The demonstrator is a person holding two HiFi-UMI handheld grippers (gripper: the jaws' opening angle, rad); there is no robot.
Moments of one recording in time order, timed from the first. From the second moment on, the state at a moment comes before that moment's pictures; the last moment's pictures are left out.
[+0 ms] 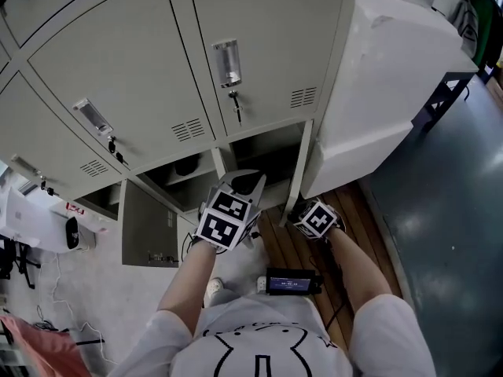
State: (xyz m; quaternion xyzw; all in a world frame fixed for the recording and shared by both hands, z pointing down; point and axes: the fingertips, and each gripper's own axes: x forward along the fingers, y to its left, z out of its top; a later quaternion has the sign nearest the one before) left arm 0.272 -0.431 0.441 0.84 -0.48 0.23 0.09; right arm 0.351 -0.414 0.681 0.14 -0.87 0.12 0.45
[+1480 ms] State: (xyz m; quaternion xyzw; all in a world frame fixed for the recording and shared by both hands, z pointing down) left arm 0.299 -0.424 0.429 0.87 -0.44 0.22 0.07; right arm 0.486 -0.399 0.628 0.23 -0.86 0.22 0.40
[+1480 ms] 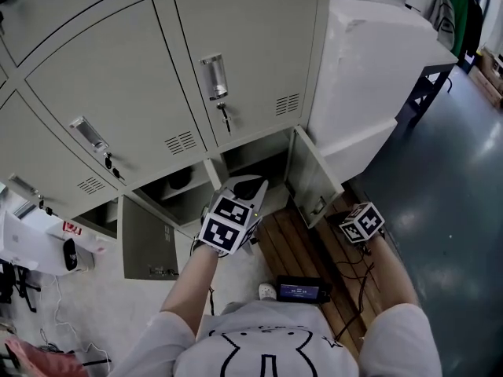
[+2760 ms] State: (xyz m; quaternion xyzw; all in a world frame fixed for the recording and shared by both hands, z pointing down) left arm 0.148 -0.211 0.374 0.87 -0.49 0.07 0.08; right arm 0.196 -0.187 0.320 0.34 -0.94 0.04 -0.01
